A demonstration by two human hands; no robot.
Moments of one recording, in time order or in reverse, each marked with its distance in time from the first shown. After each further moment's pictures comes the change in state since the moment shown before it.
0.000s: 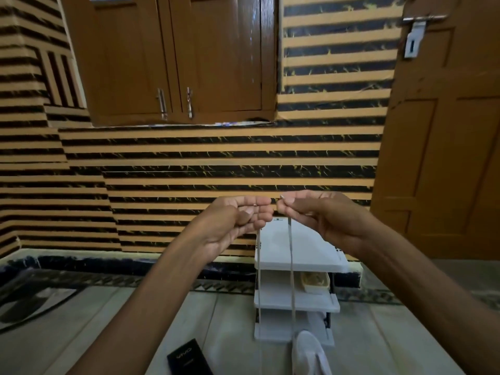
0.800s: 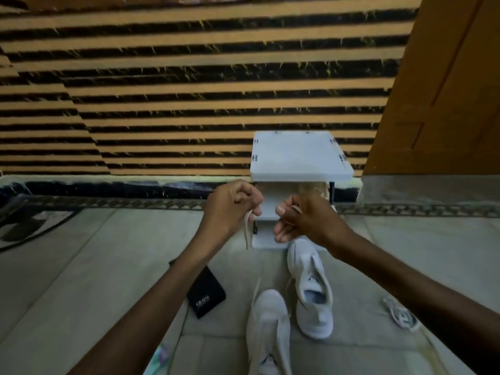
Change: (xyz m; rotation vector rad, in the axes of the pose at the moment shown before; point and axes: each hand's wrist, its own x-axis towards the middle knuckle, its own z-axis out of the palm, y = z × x) left_hand -0.005 -0.185 -0.016 0.483 0.163 0.133; right_hand -0.010 0.190 -0.036 -0.463 0.036 0.103
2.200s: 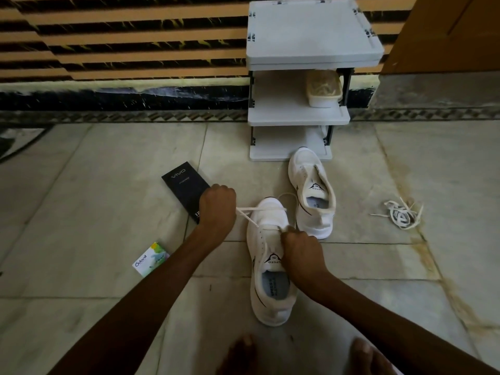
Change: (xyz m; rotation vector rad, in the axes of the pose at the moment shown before) left_hand -0.075 -0.184 0.049 1.466 -0.344 -0.120; right_hand -0.090 0.209 0.100 -1.107 0.029 0.229
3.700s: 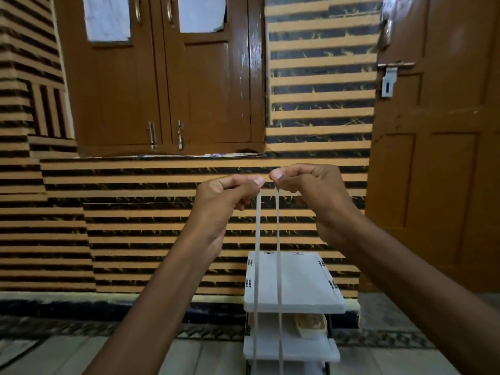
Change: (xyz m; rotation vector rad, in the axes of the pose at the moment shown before) left_hand -0.001 -0.083 -0.430 -1.866 0.656 0.258; right_hand 0.046 -0.084 -0.479 1.171 0.664 -0.443
